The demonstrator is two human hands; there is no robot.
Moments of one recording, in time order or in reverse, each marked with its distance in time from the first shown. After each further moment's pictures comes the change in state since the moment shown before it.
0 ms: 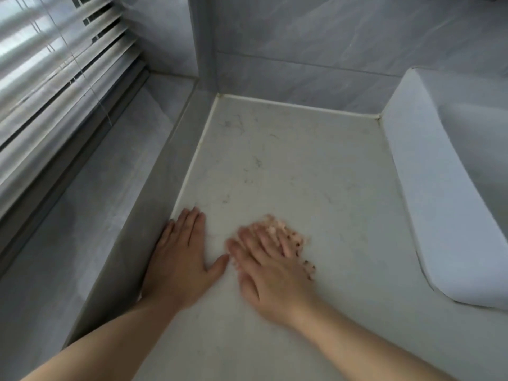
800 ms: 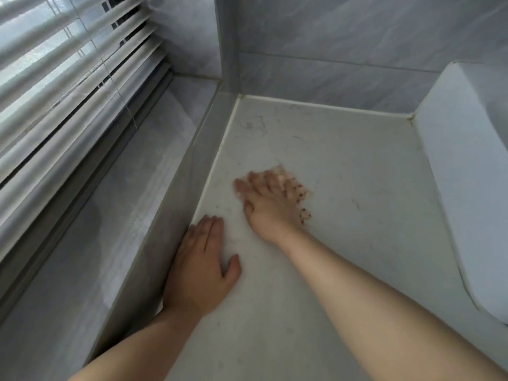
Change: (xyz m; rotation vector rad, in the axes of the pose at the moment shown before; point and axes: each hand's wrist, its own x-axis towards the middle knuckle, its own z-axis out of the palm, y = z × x) left_hand -0.002 -0.005 0.009 -0.171 0.225 -0.009; right_hand 0.126 0.012 -0.004 0.118 -0.089 0.211
